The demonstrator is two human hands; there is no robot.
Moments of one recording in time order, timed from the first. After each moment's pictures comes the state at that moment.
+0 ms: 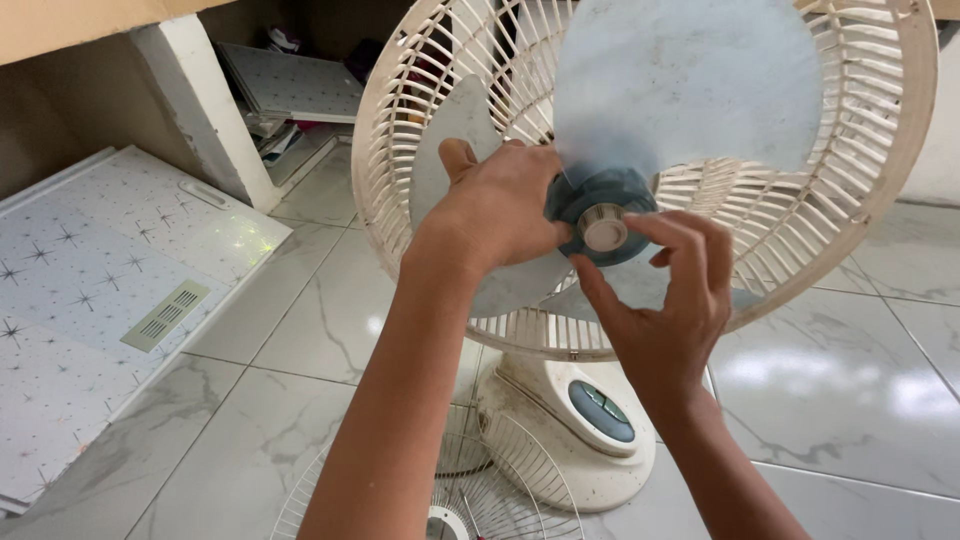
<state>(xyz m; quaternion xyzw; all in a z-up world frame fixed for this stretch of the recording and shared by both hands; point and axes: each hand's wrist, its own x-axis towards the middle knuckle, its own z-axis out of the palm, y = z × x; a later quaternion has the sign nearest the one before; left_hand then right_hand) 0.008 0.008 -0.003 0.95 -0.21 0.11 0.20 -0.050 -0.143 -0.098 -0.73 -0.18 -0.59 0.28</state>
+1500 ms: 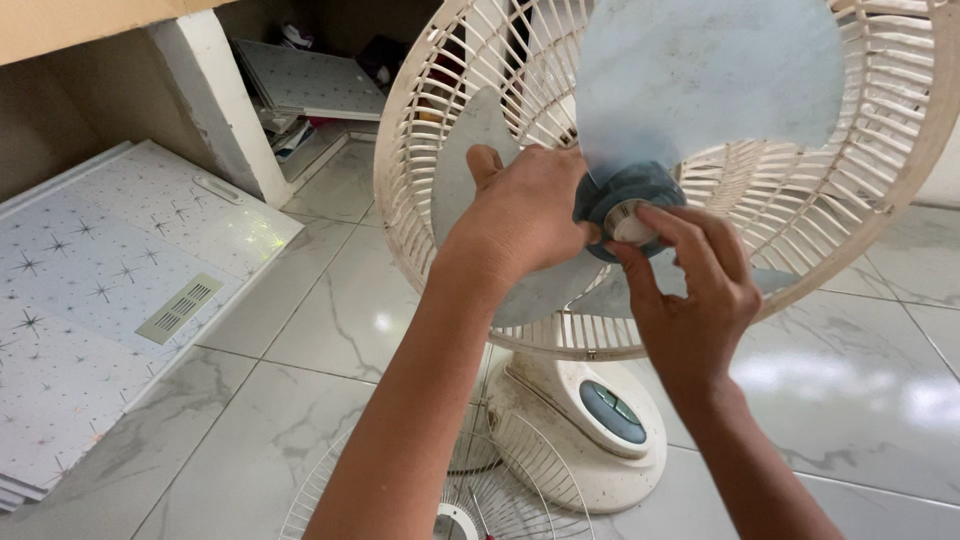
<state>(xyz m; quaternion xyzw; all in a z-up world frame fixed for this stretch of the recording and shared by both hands) 0.003 0.002 -0.010 0.96 -0.19 0.09 0.18 -0.033 -0.153 -0.111 -0.76 -0.17 -0.56 0.30</state>
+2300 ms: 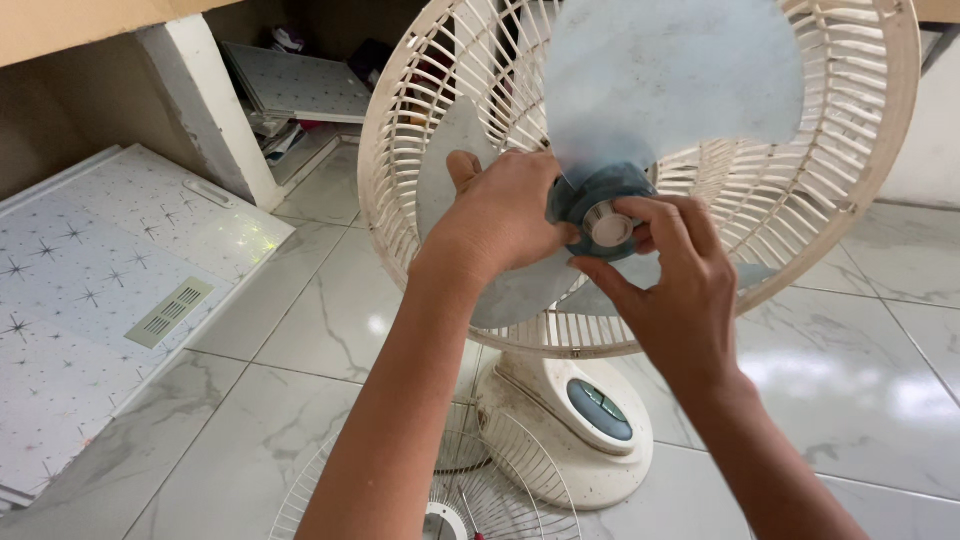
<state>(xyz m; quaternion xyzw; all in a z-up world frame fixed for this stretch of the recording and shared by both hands) -0.001 0.005 -0.005 0.95 -0.20 0.11 0.22 -0.048 -0.162 -0.083 -0.81 -0.20 -0.49 0.25</state>
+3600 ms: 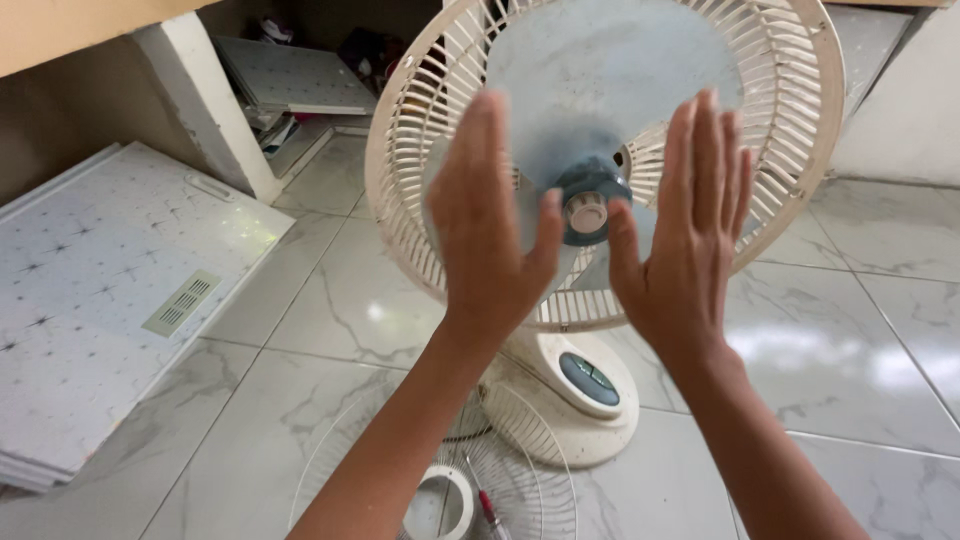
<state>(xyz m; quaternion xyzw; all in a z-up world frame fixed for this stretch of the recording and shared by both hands) -0.035 0.001 -0.071 0.71 -0.26 0.58 0.32 -0.058 -0.173 -0.067 -0.82 -0.14 -0.54 0.13</state>
